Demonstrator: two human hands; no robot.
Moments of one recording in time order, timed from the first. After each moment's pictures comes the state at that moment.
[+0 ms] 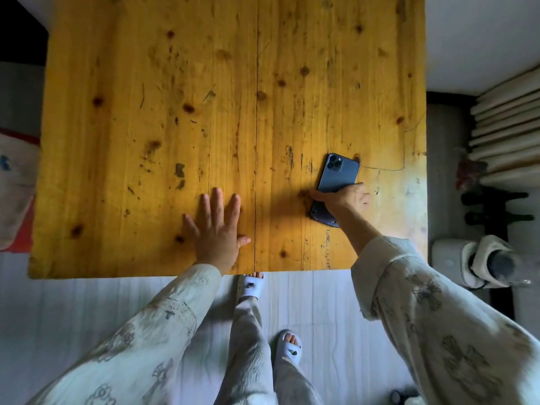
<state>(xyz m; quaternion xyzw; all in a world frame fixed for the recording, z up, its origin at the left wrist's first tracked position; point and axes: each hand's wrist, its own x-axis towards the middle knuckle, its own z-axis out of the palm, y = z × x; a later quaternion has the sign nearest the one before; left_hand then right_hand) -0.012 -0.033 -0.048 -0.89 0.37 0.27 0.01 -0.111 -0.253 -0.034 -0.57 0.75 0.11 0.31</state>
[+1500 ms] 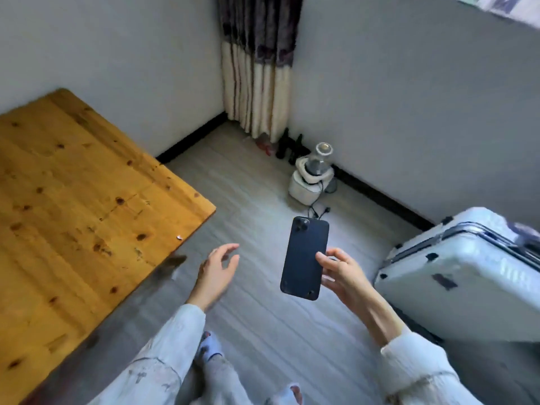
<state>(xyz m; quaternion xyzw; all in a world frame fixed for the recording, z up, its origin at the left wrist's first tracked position) -0.337 -0.048 0.105 -0.64 0.58 0.45 -0.23 -0.578 -0.007 0.143 -0.20 0.65 -0.41 0.62</state>
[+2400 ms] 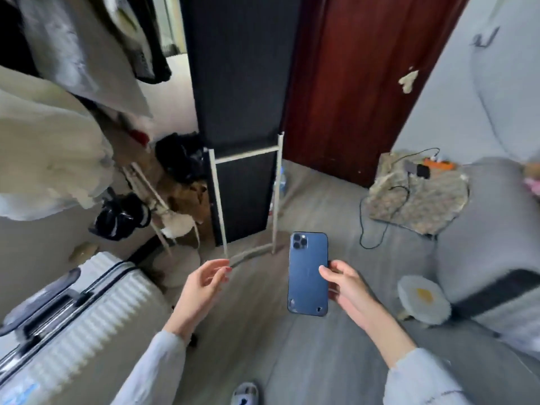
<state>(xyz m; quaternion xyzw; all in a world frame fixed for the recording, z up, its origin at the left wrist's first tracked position) -1.101 0.331 0.194 0.02 0.78 0.61 0.13 -1.040 0.588 0.199 0.26 0.62 -0.74 0.04</state>
